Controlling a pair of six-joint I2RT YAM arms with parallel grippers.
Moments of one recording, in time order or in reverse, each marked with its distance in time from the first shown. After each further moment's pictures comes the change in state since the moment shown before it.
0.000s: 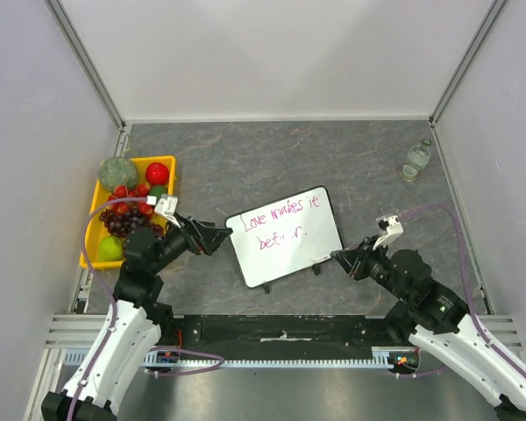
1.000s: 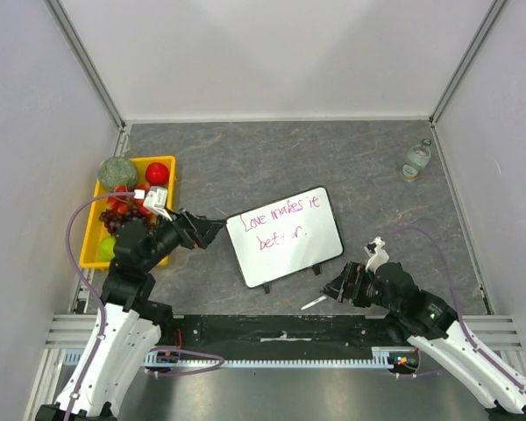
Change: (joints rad) left arm 0.000 -0.036 0.203 -0.254 -0.108 0.004; right arm 0.000 -0.180 -0.227 -0.251 -0.243 0.341
